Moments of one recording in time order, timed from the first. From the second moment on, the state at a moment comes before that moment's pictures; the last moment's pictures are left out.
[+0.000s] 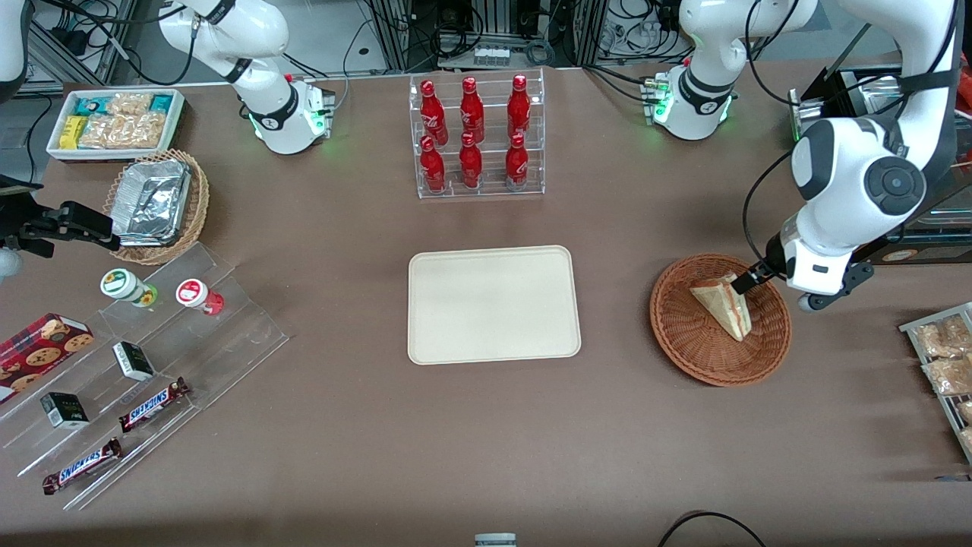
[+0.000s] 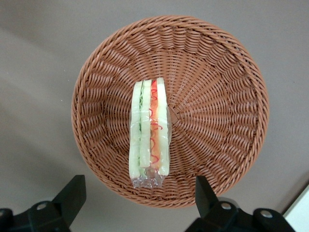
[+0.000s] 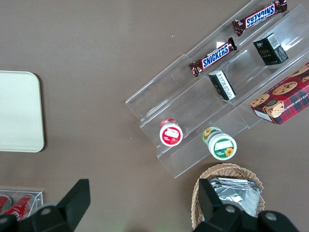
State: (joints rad) arm 0.02 0.06 -0.08 -2.19 0.01 2.20 -0.63
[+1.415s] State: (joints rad) arm 0.01 0.21 -0.08 -2.26 0.01 2.42 -0.68
